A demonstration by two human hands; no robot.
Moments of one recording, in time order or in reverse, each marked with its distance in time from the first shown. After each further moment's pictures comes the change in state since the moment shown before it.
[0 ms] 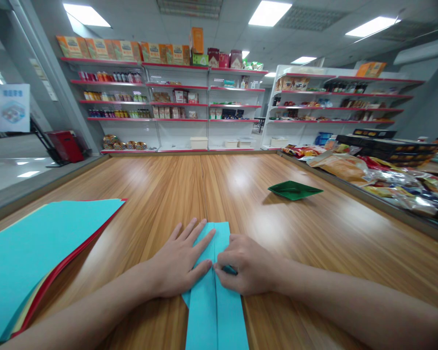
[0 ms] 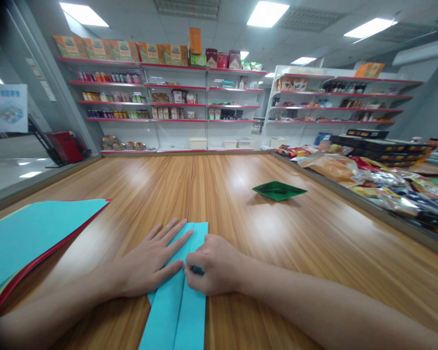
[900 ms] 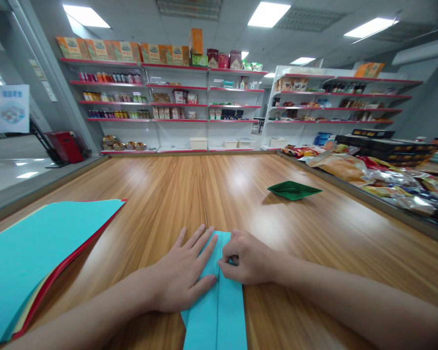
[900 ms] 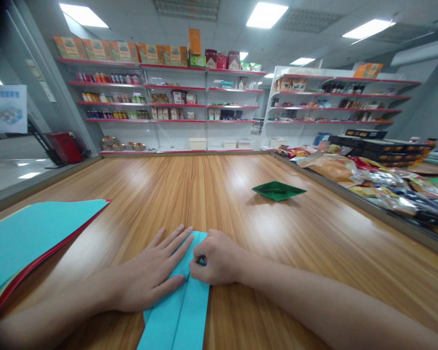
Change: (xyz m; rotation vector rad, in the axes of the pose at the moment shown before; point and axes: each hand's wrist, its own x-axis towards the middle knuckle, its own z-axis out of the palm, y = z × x) left_hand -0.008 0.015 -0.009 -0.019 -0.090 0.111; right_hand -0.001 0.008 -0.002 0.126 -0.020 0.152
